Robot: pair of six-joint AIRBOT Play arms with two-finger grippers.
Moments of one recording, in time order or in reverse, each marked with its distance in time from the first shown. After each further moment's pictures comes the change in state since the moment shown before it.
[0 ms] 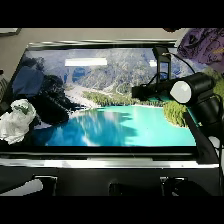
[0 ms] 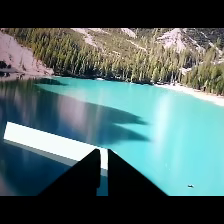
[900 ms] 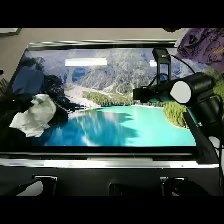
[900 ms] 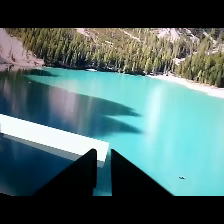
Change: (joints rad) left arm -0.281 0.140 -0.007 -0.397 -0.132 0.057; right arm 0.000 0.000 0.000 -0.035 0.057 0.000
